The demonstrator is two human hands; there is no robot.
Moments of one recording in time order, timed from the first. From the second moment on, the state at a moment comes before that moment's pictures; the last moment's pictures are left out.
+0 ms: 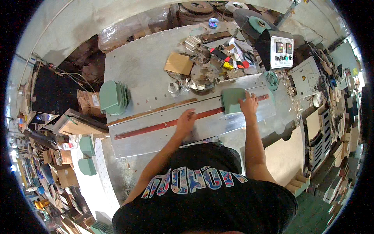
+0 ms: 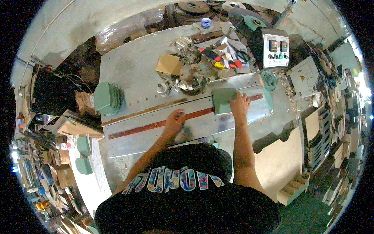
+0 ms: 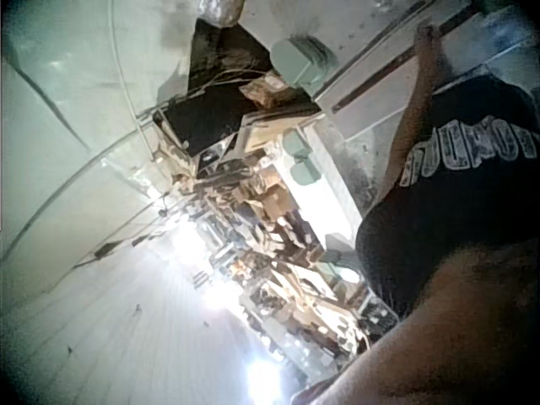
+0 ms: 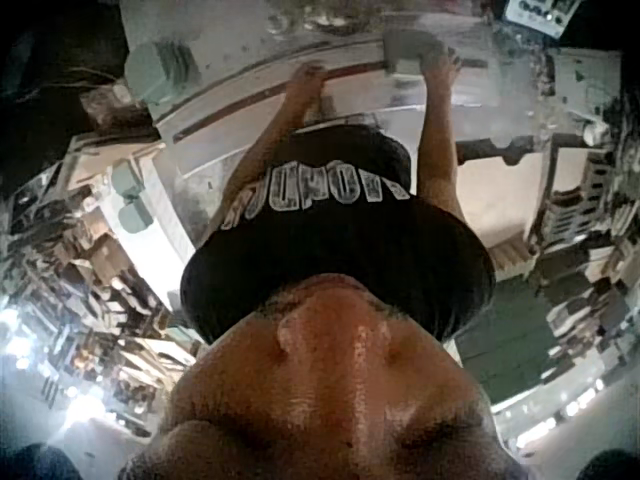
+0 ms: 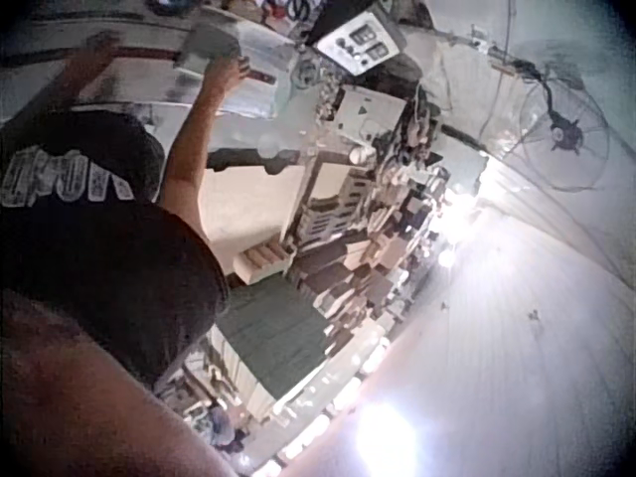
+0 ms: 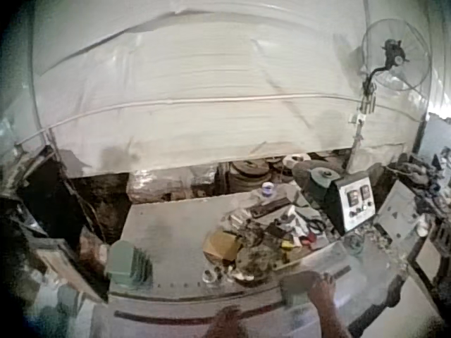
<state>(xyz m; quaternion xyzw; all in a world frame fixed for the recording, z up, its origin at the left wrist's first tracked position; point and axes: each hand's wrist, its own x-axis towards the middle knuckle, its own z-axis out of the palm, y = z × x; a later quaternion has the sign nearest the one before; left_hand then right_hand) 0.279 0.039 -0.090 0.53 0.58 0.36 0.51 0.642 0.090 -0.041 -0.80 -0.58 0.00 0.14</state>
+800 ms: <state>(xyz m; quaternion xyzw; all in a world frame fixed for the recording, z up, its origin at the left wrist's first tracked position) 0.259 0.027 -0.065 0.67 0.67 0.13 0.29 0.508 0.032 -0.074 -0.58 -0.74 0.21 0.27</state>
